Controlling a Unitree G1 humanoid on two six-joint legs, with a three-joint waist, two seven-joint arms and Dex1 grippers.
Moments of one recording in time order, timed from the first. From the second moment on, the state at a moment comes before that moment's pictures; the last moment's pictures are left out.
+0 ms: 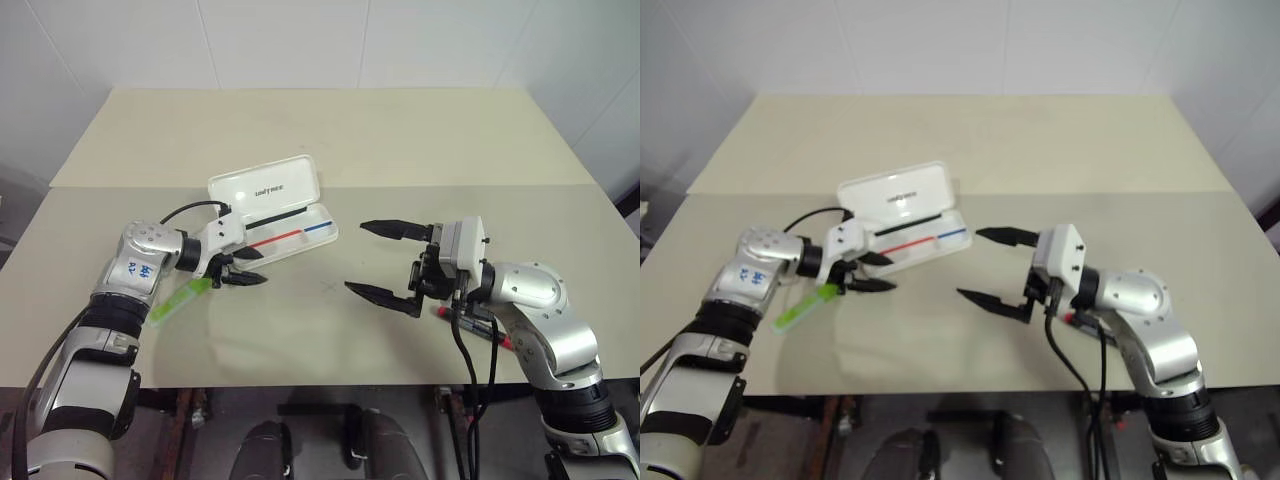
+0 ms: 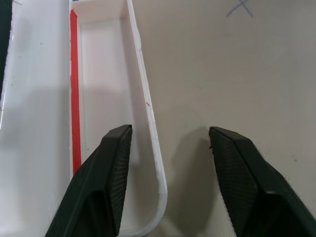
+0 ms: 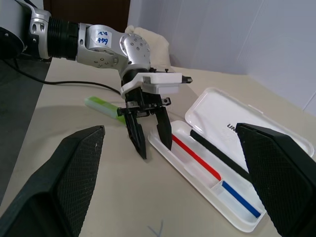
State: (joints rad) left arm -0.80 0.66 -0.19 0.58 0.00 0.10 -1.21; right arm -0.38 -0.55 0.04 -0.36 0.48 0.22 0.98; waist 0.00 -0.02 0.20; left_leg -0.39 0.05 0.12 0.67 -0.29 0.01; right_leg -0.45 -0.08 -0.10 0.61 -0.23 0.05
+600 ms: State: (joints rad) left arm -0.81 0.70 -0.27 0.56 0.14 -0.12 -1.14; right arm -0.42 -0.59 0.03 -0.35 0.49 0.22 1.01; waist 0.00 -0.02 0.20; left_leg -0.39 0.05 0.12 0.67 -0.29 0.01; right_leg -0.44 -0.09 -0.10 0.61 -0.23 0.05
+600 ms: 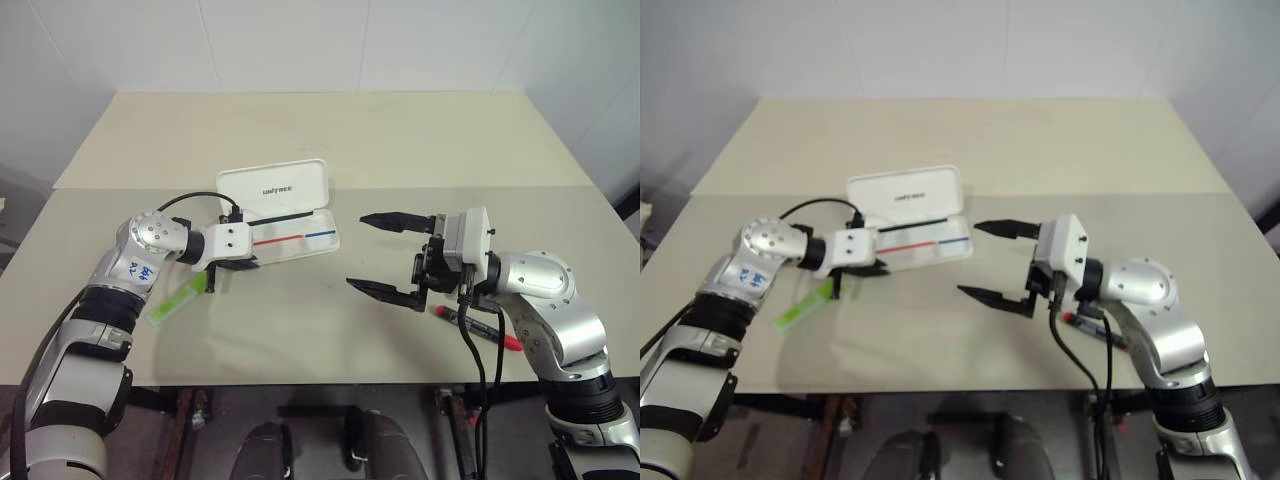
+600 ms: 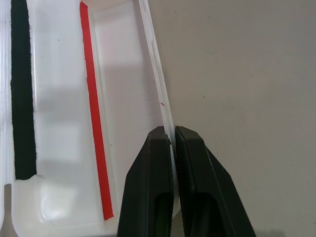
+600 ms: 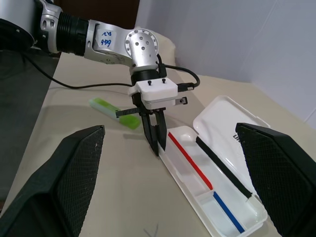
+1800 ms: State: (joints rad) left arm -0.62 0.64 -0.31 0.06 -0.01 0.27 -1.30; right arm -0.22 -0.72 -0.10 -0.48 0.59 0.31 0.99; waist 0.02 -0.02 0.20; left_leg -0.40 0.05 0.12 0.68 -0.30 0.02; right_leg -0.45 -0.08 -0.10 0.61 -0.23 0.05
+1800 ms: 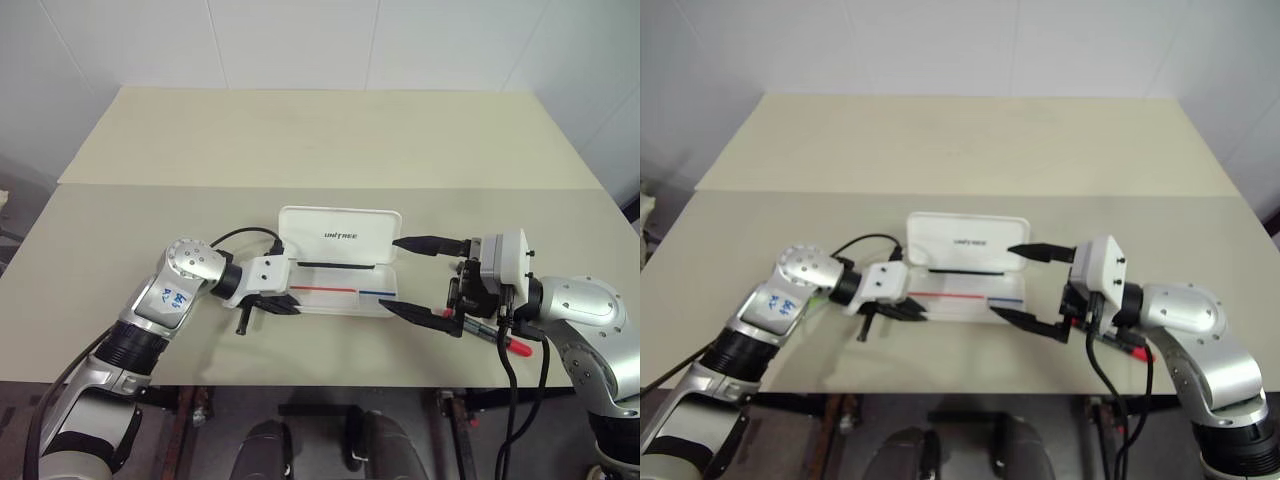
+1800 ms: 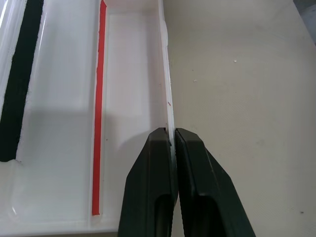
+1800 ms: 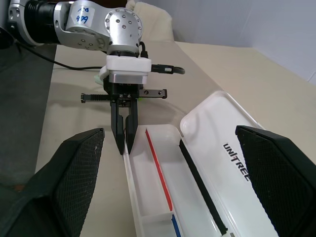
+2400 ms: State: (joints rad) left arm -0.62 0.65 -0.33 0.00 -0.05 0.45 -1.30; right arm -0.25 -0.69 -0.08 -0.47 0.58 0.30 0.98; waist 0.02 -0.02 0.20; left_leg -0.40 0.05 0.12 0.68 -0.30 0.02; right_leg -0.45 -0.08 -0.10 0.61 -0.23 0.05
